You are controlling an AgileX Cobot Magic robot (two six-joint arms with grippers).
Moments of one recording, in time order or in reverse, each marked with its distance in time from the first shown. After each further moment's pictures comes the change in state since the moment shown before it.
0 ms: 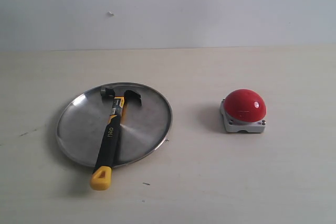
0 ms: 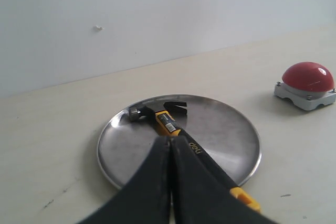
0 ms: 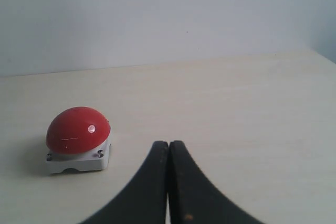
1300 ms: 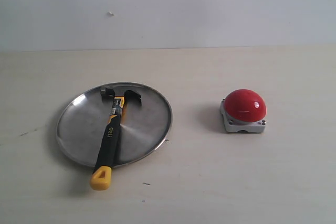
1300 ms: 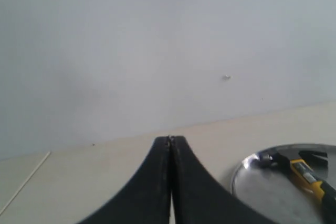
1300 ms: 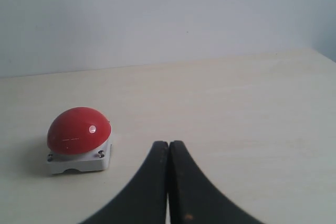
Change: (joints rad) left arm 0.447 -0.306 0.000 0.227 0.096 -0.072; right arm 0.000 0.000 0.000 0.004 0.000 0.002
